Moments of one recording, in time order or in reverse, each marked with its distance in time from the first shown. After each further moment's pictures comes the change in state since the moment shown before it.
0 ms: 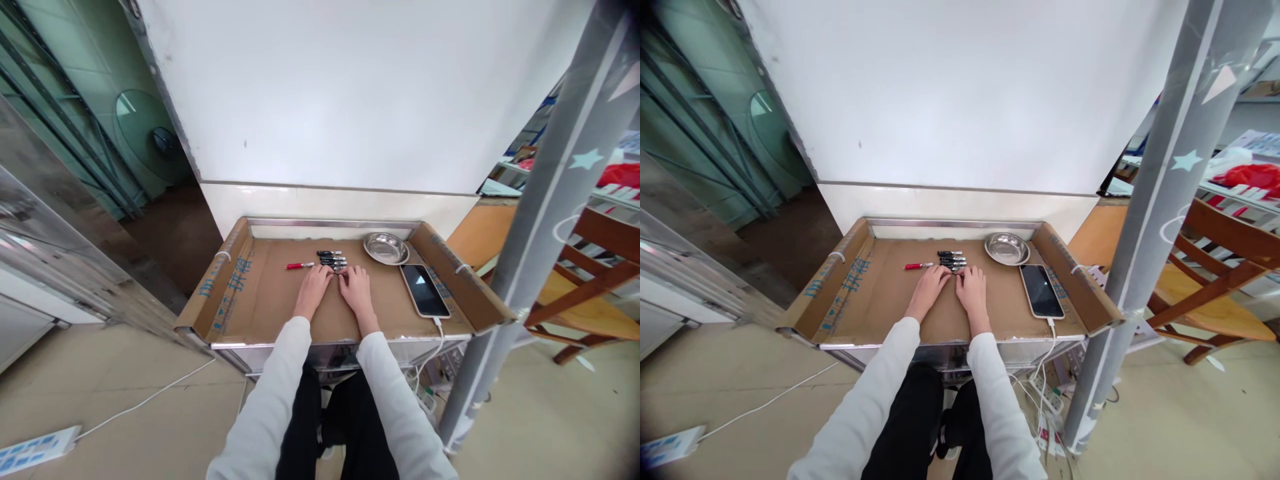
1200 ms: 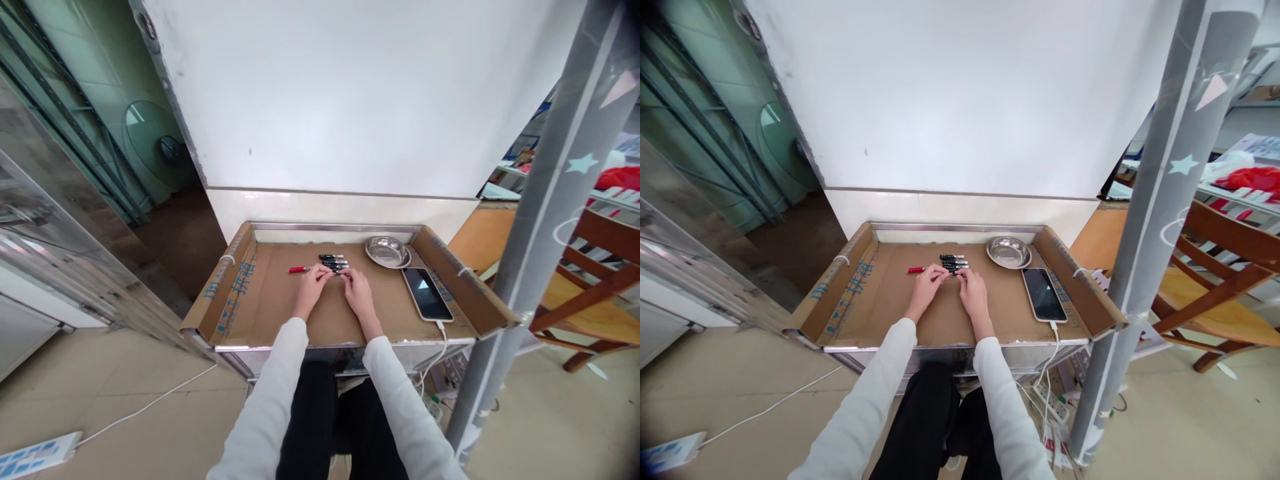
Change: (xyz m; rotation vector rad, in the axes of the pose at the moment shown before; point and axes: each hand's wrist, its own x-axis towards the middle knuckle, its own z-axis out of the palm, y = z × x) left_hand 0.003 -0.008 -0.005 -0.653 0.074 -0.227; right_hand 0.001 -0.001 -0.004 0.314 0.014 -0.027
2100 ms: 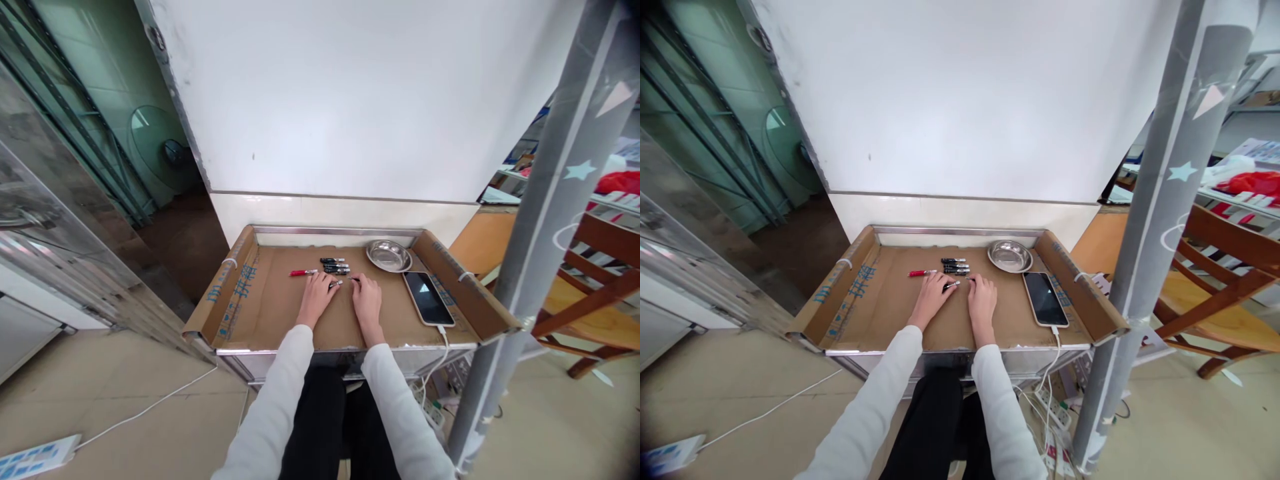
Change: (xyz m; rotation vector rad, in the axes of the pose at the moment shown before) left_hand -0.011 0.010 0.006 0.795 -0.069 0.248; right_hand -0.009 -0.001 -0.008 -0.295 0.093 0.141
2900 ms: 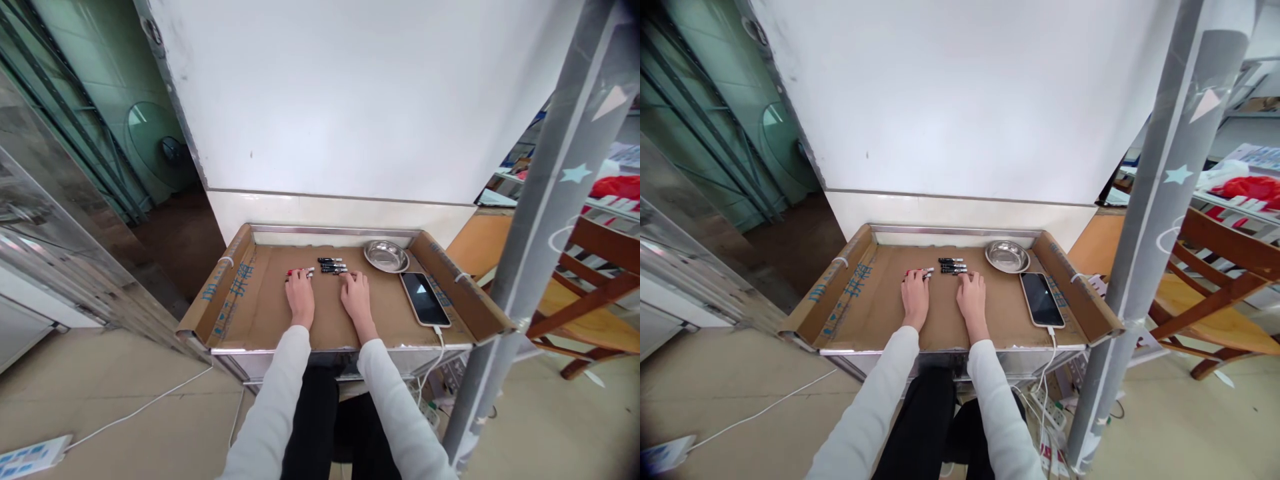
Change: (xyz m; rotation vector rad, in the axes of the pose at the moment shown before) left_hand -0.003 -0.012 0.000 0.179 0.188 -0.486; right_hand 0.005 -0.005 0.010 -0.021 -0.073 -0.124
